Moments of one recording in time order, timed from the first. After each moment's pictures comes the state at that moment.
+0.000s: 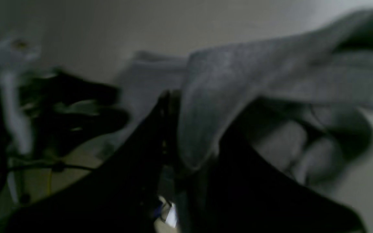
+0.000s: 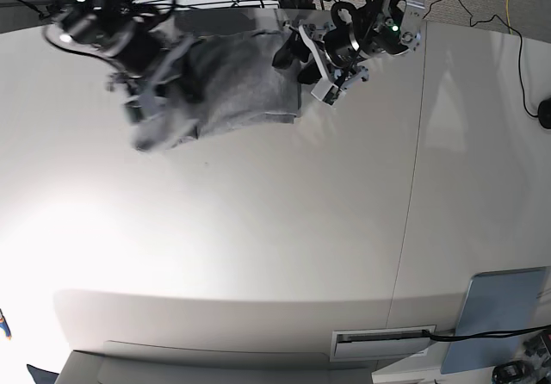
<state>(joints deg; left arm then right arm) 21.8 -6.3 11.1 101.3 -26.2 -25.5 44.8 -27.1 3.6 15.9 133.3 37.8 25.7 -68.5</state>
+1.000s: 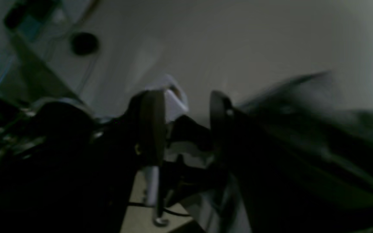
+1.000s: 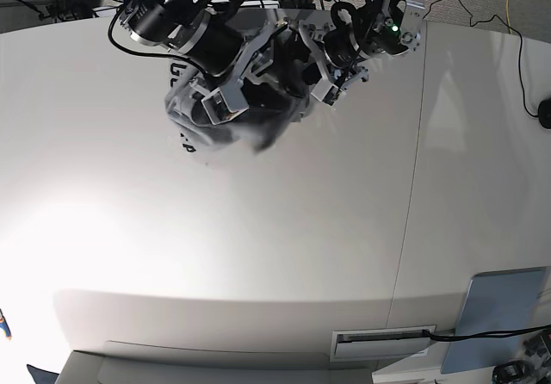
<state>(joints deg) 21.8 -6.3 11.1 101.3 -26.2 -25.5 44.6 -27.0 -2.9 -6.0 133.3 31.3 24.8 -59.8</state>
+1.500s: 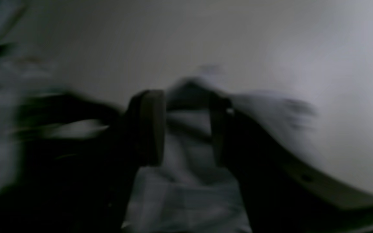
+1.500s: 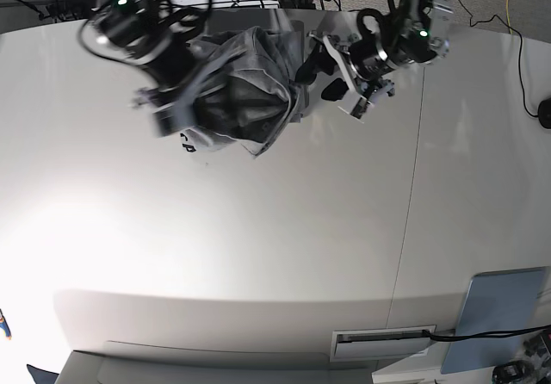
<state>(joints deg) 21.8 -11.6 6.8 108.9 -32.8 -25.1 48.7 -24.7 -3.1 11.1 133.3 24.1 26.1 -57.9</state>
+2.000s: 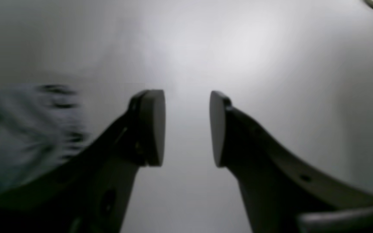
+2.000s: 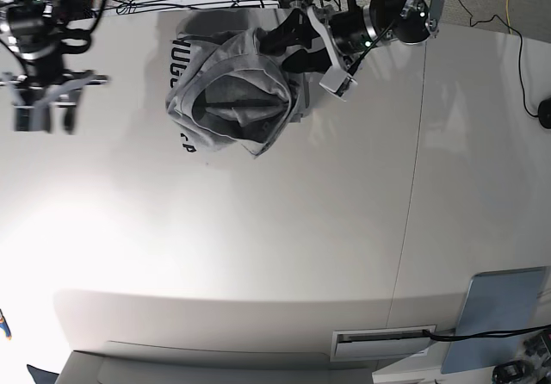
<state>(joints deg) 27.3 -6.9 7.0 112.5 -46.0 -29.7 53.7 -23.3 8.0 44.9 133.3 24.0 24.3 -59.2</state>
